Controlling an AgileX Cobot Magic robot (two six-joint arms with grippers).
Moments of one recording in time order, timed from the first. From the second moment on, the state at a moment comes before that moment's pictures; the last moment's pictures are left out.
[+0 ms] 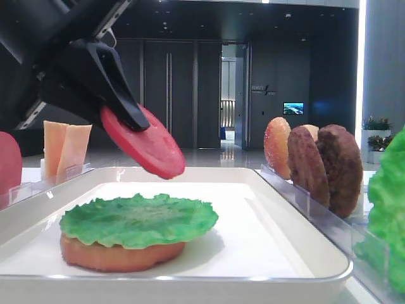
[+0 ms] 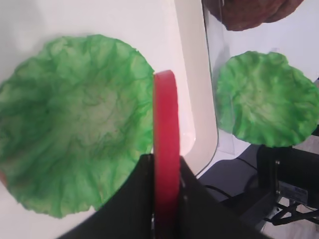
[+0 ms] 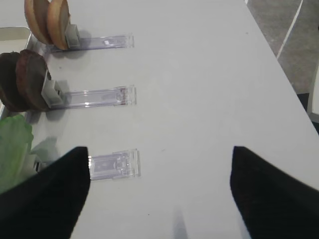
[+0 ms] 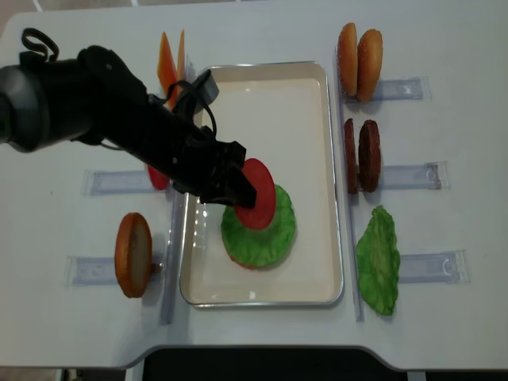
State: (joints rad) left arm -0.38 1.72 -0.94 -0.97 0.85 0.51; right arm -0.04 -0.01 -0.51 0.02 1.13 -0.01
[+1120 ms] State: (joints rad) left arm -0.38 1.88 -0.94 -1.13 0.87 0.67; right arm -0.04 -0.01 -0.51 0.02 1.13 -0.01
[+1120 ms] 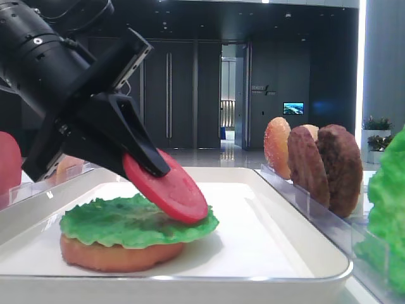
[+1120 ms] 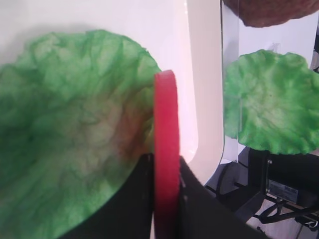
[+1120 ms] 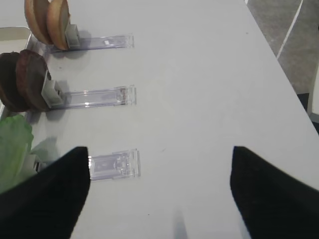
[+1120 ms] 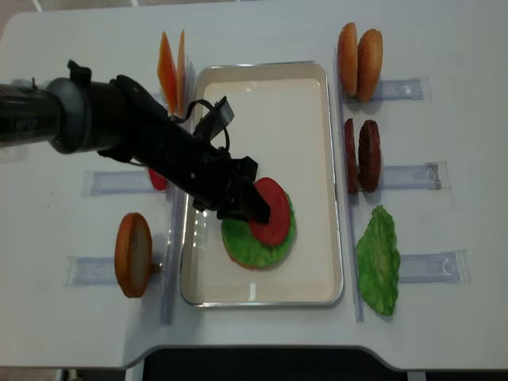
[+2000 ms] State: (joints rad) left arm -0.38 1.88 -0.94 -1.11 0.87 0.62; right arm -0.04 -0.01 -0.51 0.02 1.13 -0.01
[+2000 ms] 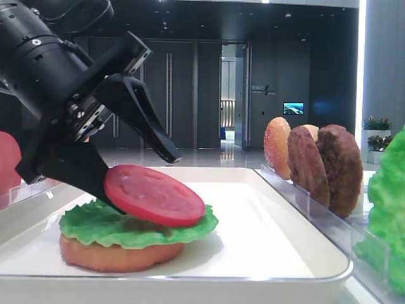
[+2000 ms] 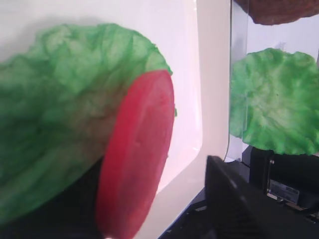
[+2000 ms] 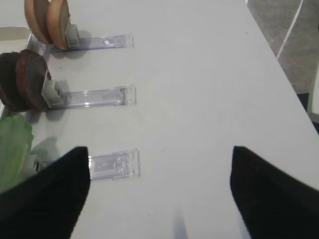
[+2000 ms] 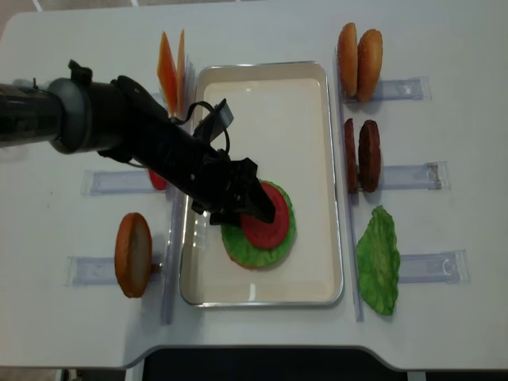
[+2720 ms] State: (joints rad) left arm -0.38 1.86 -0.94 -0.97 0.89 0.46; right arm -0.04 -0.01 -0.51 0.02 1.13 -0.01
